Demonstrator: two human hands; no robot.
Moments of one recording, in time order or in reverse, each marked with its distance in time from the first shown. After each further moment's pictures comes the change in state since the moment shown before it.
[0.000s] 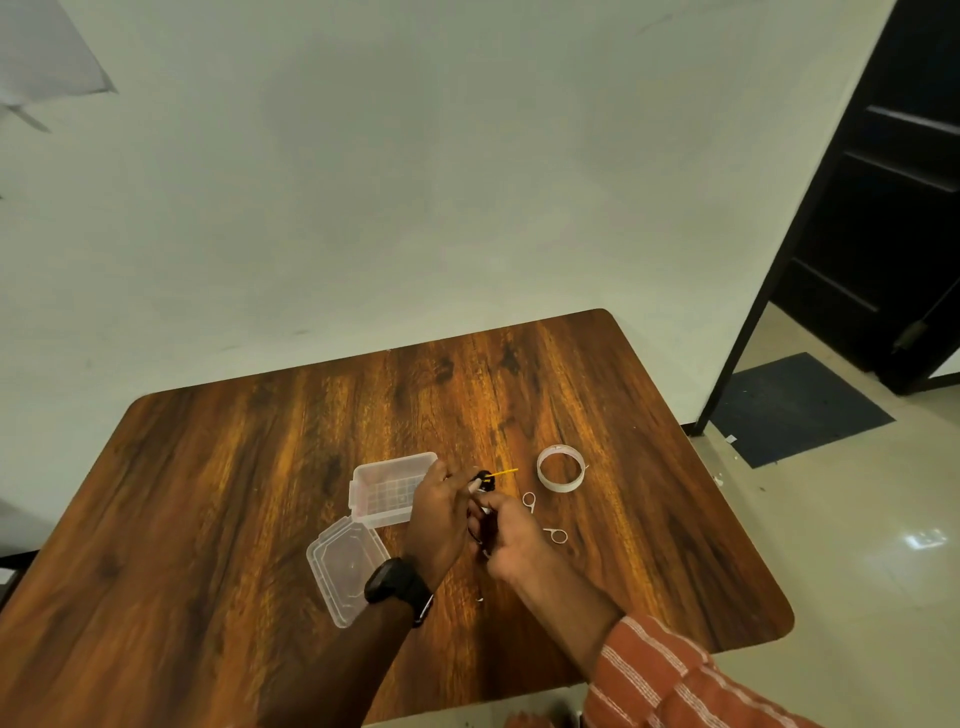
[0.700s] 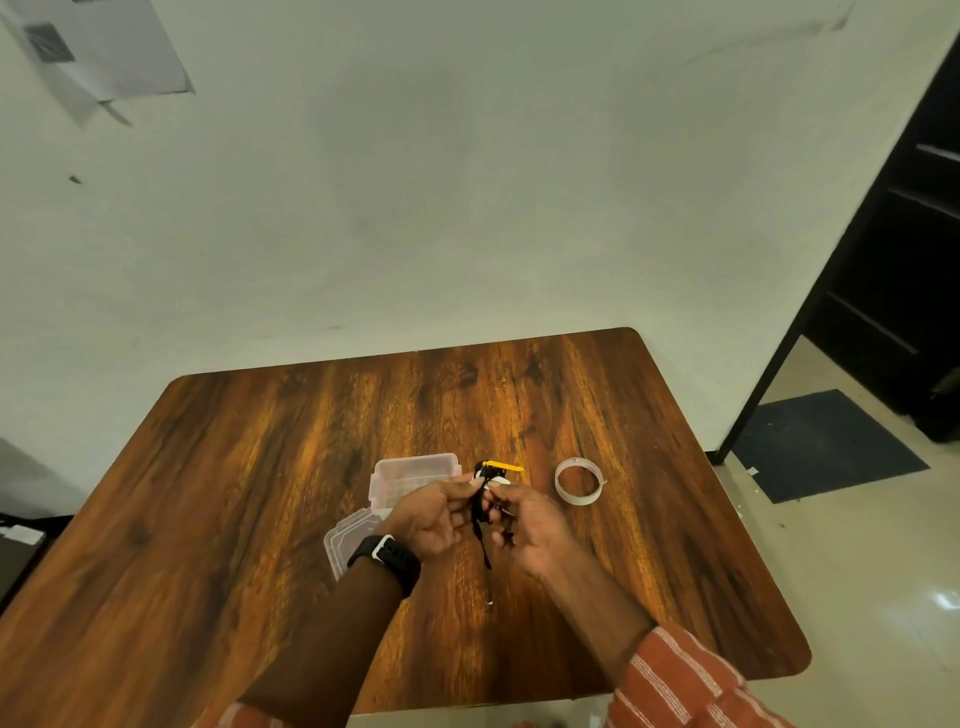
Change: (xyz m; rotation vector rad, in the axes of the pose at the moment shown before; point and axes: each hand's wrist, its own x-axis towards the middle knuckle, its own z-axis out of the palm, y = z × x) left_hand 0.011 0.004 -0.043 -0.992 -0.267 -0.969; right_hand -0.033 -0.015 0.001 -0.260 -0.087 -0.125
